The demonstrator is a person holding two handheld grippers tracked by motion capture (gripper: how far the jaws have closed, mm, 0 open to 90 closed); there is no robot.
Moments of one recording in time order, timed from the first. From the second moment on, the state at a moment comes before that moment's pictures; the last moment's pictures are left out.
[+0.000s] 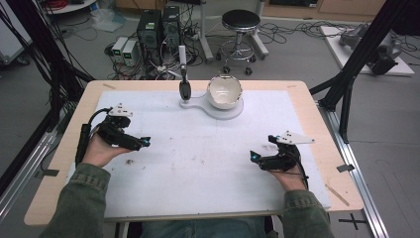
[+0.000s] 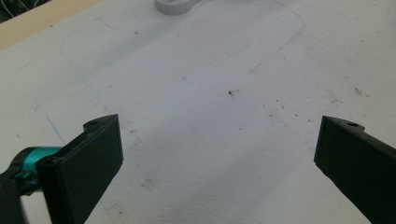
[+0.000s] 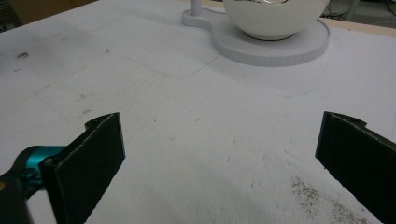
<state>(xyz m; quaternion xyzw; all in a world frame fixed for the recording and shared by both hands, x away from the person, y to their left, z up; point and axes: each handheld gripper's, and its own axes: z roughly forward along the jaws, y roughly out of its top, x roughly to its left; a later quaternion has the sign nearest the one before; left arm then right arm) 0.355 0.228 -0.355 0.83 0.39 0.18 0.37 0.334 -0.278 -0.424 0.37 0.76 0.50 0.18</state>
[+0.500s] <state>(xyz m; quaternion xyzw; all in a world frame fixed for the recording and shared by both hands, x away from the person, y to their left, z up) 0.317 0.259 -0.378 0.77 0.39 0.24 0.44 0.333 -0.277 -0.424 0.37 0.76 0.50 0.18</state>
